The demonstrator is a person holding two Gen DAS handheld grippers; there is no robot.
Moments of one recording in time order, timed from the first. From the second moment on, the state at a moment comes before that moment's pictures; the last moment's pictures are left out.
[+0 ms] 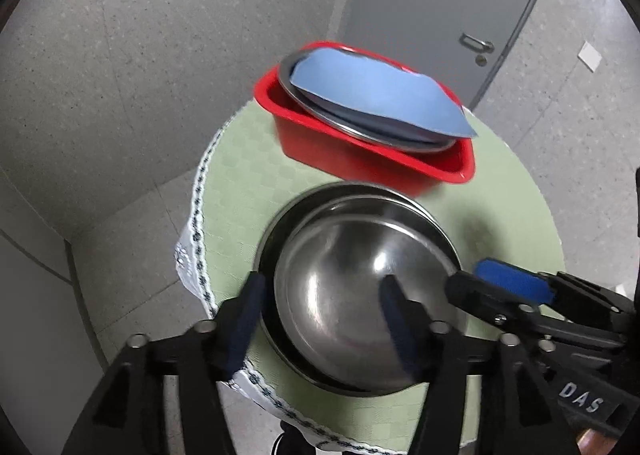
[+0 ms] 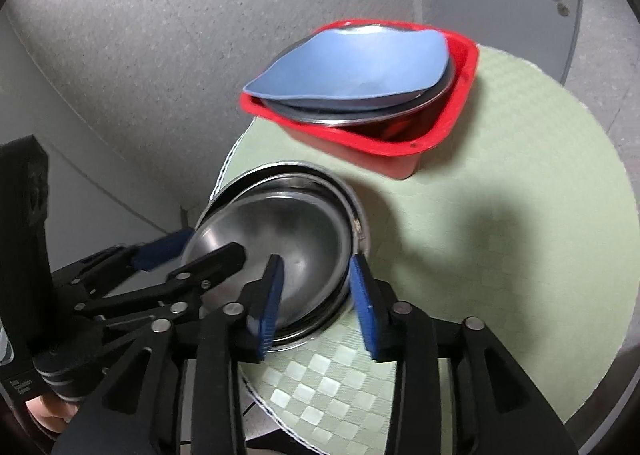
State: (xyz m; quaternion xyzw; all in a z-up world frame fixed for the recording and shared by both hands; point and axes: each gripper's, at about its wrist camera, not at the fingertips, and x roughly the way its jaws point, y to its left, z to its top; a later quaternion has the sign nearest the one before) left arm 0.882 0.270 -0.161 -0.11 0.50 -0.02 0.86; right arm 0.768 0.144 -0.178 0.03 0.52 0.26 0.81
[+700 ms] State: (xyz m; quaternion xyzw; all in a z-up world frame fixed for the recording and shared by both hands) left arm 0.872 0.298 -0.196 -0.15 0.50 0.03 0.85; right arm 0.774 0.129 -0.228 0.16 0.56 0.28 0.77
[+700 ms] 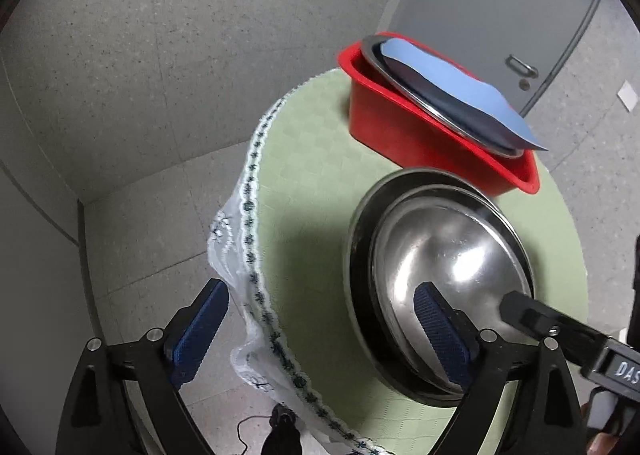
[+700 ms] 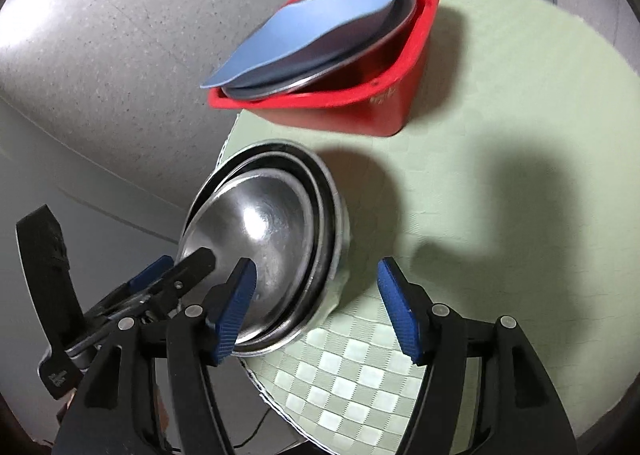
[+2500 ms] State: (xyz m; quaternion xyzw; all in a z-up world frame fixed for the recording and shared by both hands) left arm 1.026 0.273 -0.109 -0.18 0.46 -0.01 0.87; right arm 0.935 0.106 -0.165 0.13 0.49 0.32 0.80
